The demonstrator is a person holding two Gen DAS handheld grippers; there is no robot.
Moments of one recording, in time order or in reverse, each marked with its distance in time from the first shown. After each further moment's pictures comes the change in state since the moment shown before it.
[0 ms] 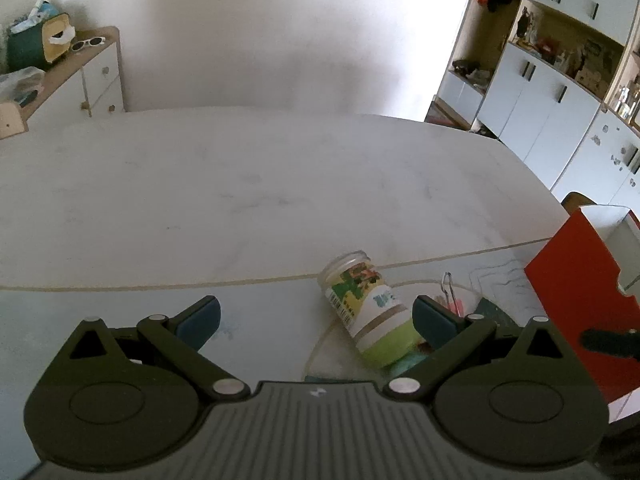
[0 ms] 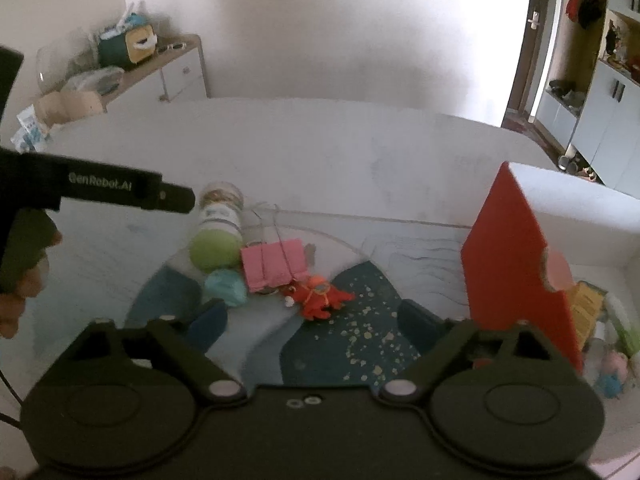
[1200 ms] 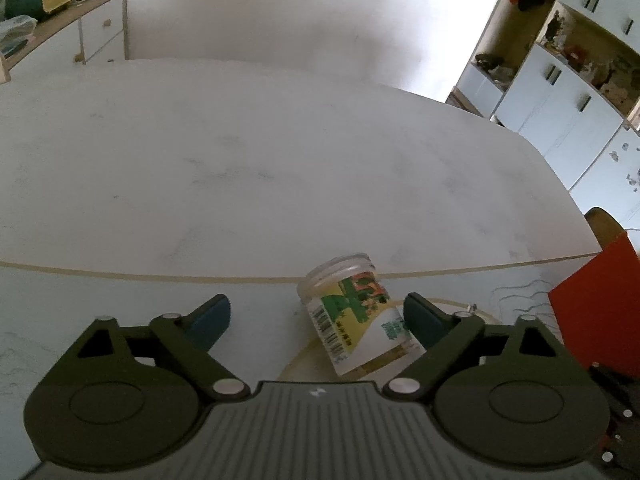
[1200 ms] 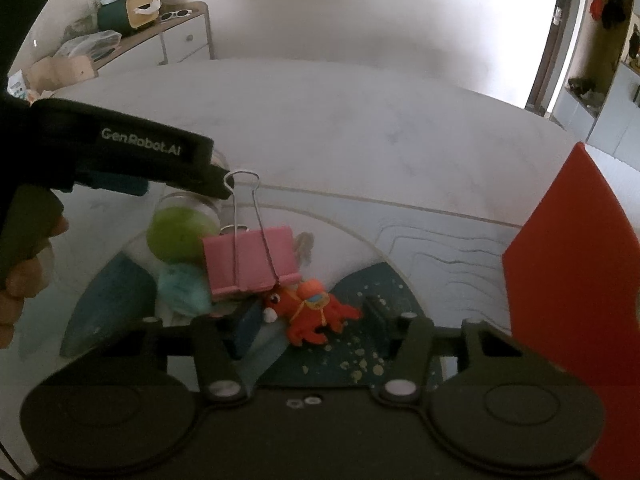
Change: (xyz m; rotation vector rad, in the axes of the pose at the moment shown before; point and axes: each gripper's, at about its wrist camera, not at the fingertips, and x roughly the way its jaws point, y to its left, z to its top) left arm 0.068 -0.008 0.004 -0.108 0.072 -0.004; right arm 0.058 0.000 0.003 -0.055 0.055 0.011
